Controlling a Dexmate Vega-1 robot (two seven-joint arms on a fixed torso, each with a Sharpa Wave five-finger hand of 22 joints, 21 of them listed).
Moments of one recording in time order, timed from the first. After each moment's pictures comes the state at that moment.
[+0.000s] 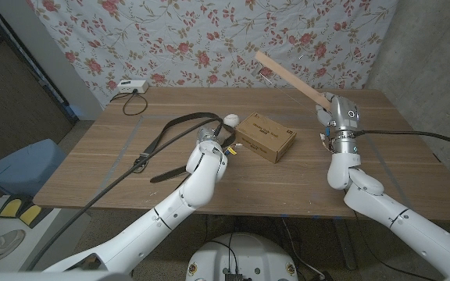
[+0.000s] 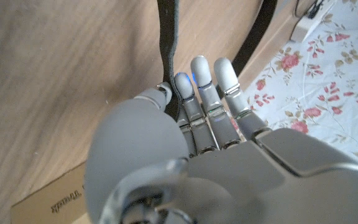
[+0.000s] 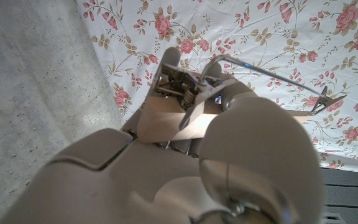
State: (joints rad) left arm 0.91 0.44 0.73 -2.01 1.85 0.50 -0.82; left_hand 1.11 0.14 0.50 0.02 0.38 0.66 0.00 0.68 0.69 0.73 -0.09 0.97 1.06 0.83 -0.10 0.90 1.11 0.42 -0.04 1.46 0.41; right arm -0.98 -0.71 -0.49 -1.68 -0.54 -0.24 -0.91; right_hand 0.97 0.09 0.36 0.01 0.27 0.86 -0.05 0.42 0.58 0.98 -0.14 0.95 0.88 0.97 -0.15 1.26 1.23 0.64 -0.06 1.26 0.25
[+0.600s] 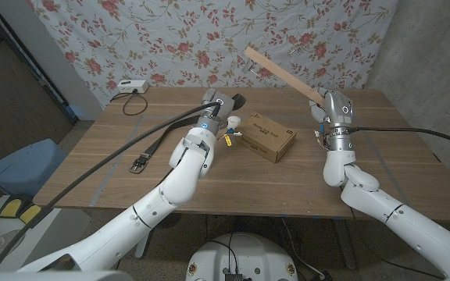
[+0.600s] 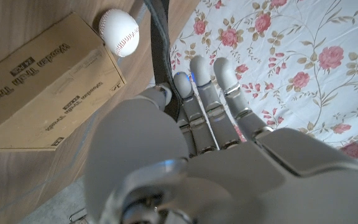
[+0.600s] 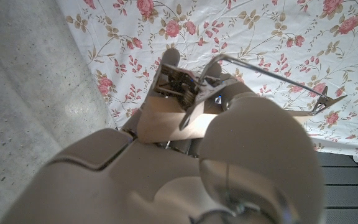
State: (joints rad) left arm 0.90 0.55 0.68 -2.15 1.75 0.43 -0.41; left_hand 1.11 0.14 0.49 0.03 0.44 0.65 -0.01 0.68 0.69 0.76 -0.10 0.96 1.06 0.85 -0.11 0.84 1.12 0.41 -0.04 1.46 0.35; right arm -0.95 -0.71 -0.52 -1.67 -0.60 -0.20 -0.95; right_hand 0.97 0.09 0.36 0.01 0.27 0.87 -0.05 0.41 0.58 0.97 -0.14 0.95 0.88 0.96 -0.14 1.26 1.23 0.62 -0.06 1.27 0.23
